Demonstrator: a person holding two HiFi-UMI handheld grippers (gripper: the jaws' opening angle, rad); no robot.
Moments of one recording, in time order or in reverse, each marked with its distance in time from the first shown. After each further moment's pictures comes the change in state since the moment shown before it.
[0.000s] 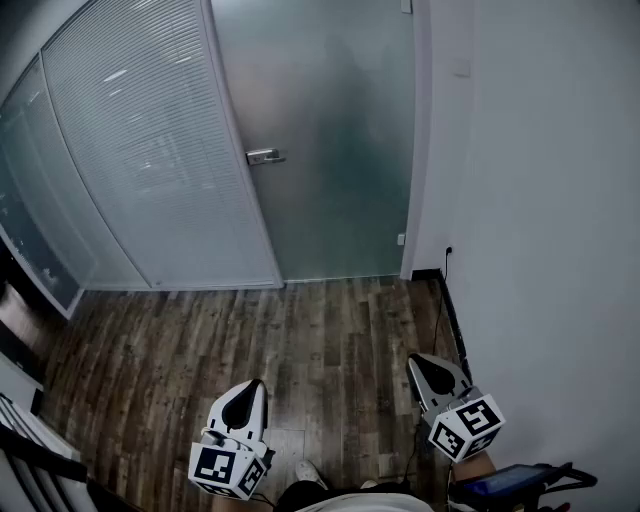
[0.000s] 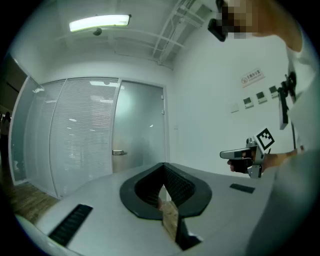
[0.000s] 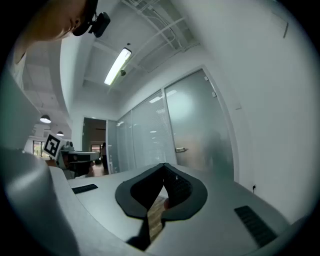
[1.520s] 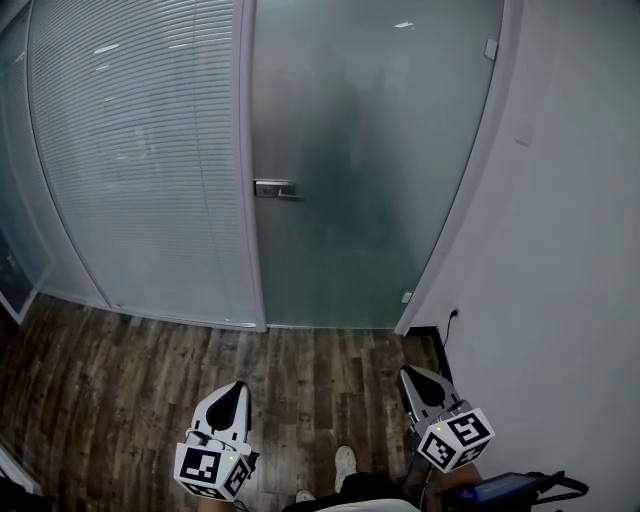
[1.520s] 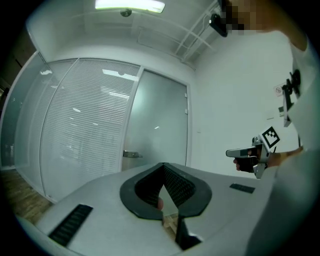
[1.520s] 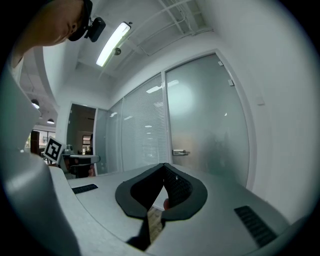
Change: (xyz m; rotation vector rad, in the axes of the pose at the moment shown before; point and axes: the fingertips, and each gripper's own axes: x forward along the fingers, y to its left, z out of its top) left arm 0.221 0.300 -0.009 -0.114 -0.038 0.000; right arm 0.350 -0.012 0.029 -0.070 0.041 -0.062
